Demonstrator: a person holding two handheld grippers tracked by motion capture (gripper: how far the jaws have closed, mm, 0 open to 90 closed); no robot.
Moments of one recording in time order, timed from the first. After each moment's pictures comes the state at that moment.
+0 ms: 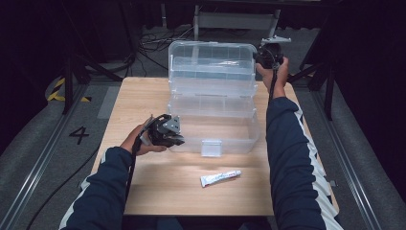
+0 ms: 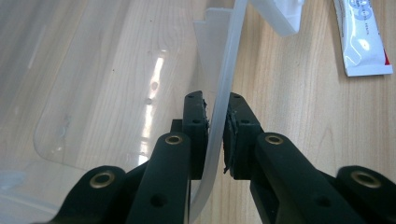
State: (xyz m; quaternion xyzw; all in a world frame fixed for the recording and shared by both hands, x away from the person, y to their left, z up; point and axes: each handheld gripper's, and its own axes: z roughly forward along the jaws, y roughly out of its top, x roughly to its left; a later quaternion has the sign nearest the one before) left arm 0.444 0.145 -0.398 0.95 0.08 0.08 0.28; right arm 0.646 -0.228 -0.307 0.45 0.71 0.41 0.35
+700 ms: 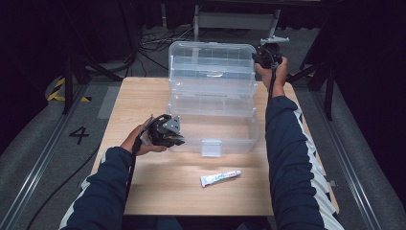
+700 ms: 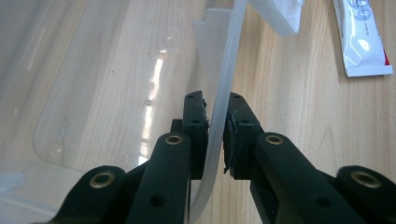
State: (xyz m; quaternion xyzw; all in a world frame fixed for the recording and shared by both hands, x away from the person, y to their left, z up) left arm 0.444 0.145 -0.399 0.95 0.07 0.08 0.28; right arm 0.654 -0.228 -0.311 0.46 0.71 0.40 0.35
